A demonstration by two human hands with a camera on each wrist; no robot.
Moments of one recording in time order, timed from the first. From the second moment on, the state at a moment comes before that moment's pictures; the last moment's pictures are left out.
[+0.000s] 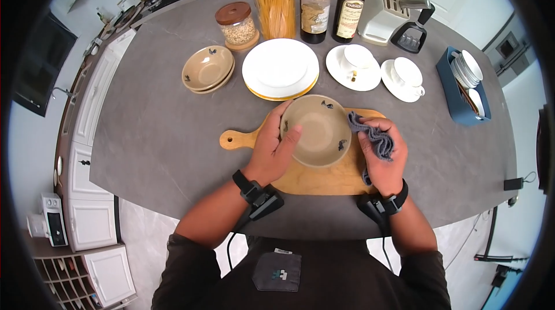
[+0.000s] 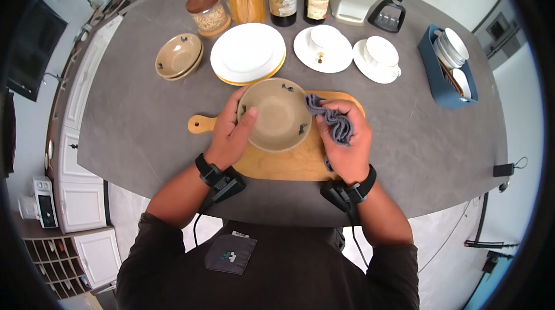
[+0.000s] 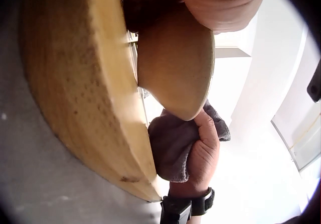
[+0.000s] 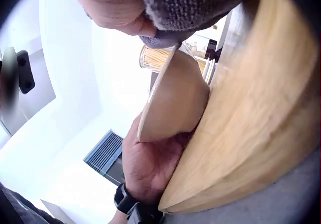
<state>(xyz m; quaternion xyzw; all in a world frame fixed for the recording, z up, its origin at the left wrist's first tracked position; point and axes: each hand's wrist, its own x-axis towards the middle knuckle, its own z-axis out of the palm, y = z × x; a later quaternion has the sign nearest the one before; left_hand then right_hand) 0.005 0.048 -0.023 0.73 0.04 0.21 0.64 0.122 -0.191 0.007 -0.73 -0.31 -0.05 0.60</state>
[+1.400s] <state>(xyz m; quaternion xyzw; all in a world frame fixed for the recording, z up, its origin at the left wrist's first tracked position) -0.004 0.014 -0.002 0.91 -0.15 0.35 0.18 0.137 -0.196 -0.011 -0.70 -0.23 -0.01 0.67</state>
